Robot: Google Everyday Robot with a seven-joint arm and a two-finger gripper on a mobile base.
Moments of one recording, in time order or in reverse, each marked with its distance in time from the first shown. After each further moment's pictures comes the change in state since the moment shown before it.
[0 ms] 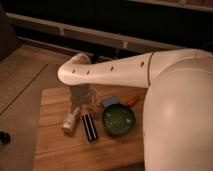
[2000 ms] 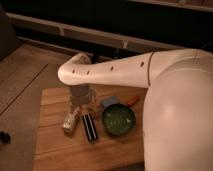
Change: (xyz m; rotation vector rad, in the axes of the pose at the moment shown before) arm 0.000 0.000 0.000 0.000 0.000 -0.001
